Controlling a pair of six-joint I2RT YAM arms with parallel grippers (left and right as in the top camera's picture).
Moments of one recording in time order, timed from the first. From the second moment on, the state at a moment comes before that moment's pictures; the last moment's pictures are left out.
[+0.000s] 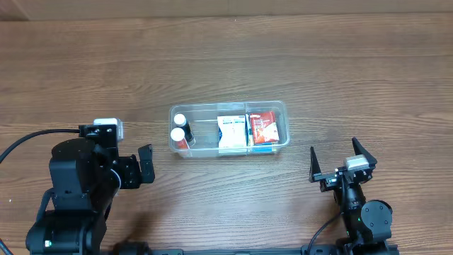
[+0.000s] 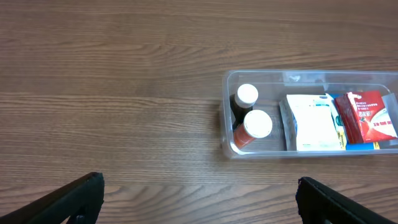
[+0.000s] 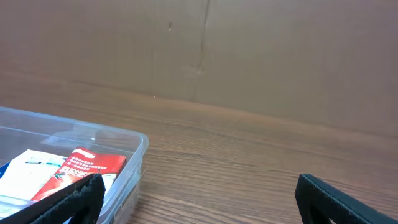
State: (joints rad) left arm 0.01 0.77 1.05 -1.05 0.07 -0.07; right arm 0.16 0.01 0.02 -0.04 -0.01 -0.11
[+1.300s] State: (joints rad) left arm 0.01 0.01 0.01 0.12 0.05 0.07; right arm 0.16 0.01 0.02 -0.03 -0.01 -0.11
